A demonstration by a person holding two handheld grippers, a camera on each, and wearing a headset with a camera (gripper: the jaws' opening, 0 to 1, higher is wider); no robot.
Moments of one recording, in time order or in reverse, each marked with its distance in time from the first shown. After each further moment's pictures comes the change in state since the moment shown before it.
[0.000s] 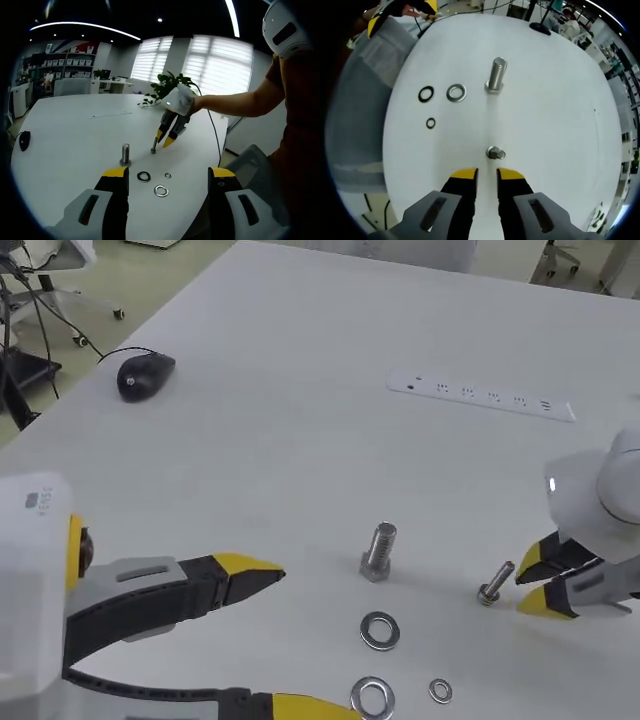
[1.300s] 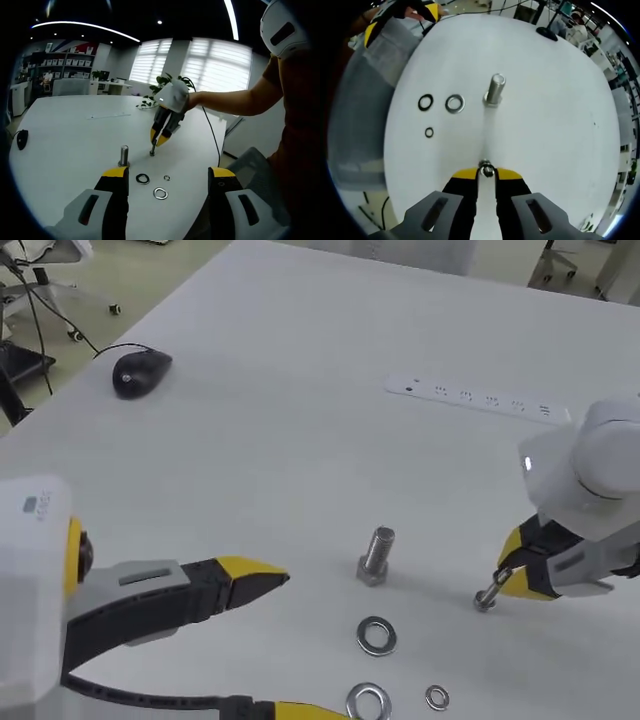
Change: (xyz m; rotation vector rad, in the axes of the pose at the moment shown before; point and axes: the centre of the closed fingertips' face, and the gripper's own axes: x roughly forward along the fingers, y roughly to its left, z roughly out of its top) left arm 0.004 0.004 0.001 -0.012 -0.025 -0.020; right arm 0.000 -0.014 0.027 -0.062 0.022 0.015
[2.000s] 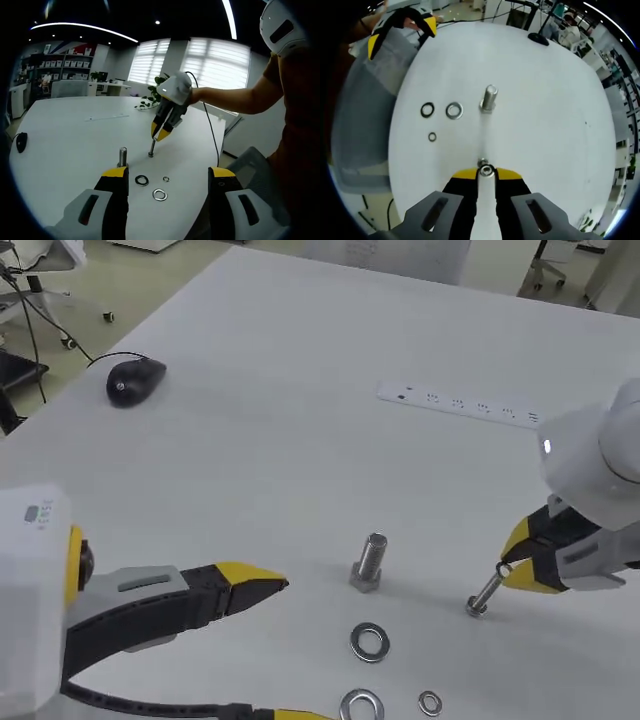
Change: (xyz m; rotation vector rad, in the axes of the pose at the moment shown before) left arm 0.002 -0.003 0.003 0.015 0.000 -0.009; right arm -0.026 -0.001 0.007 0.034 -0.034 -0.038
